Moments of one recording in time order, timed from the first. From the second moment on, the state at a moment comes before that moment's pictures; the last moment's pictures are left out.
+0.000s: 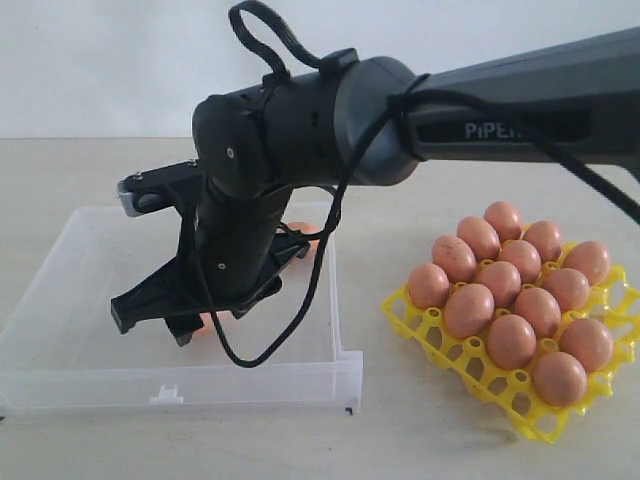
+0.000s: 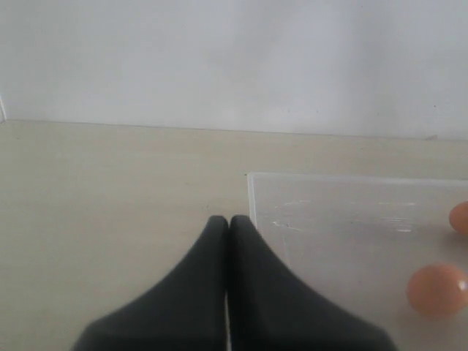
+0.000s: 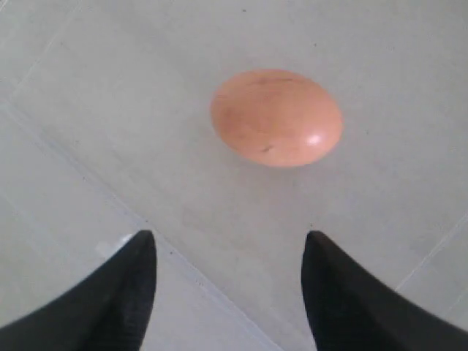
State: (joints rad) left arm 0.07 0.00 0.00 -0.04 0.23 0.02; right arm 0.90 2.06 -1.58 0.14 0.80 0.14
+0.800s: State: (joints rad) left arm 0.07 0.00 0.00 -0.04 0.23 0.02; right arm 0.93 2.07 -1.68 0.05 0.69 -0.78
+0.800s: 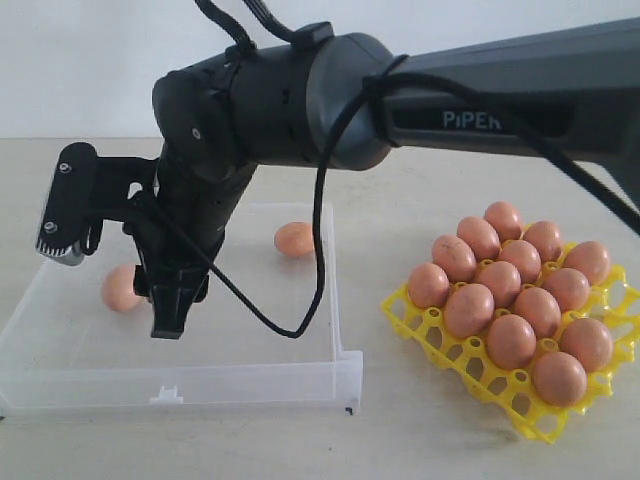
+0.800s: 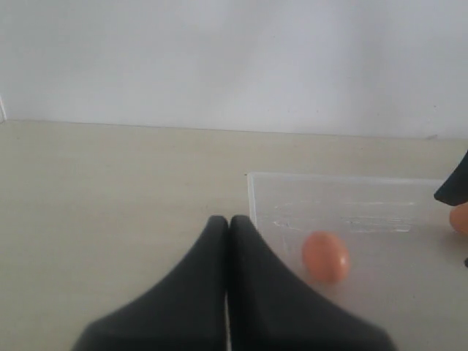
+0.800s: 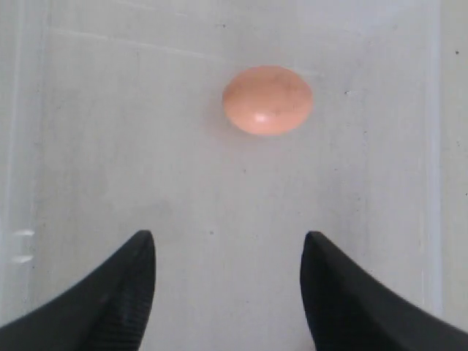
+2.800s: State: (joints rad) left arm 0.07 0.00 0.00 -0.04 0.23 0.02; right arm 0.95 2.35 -1.82 0.49 0.30 1.01
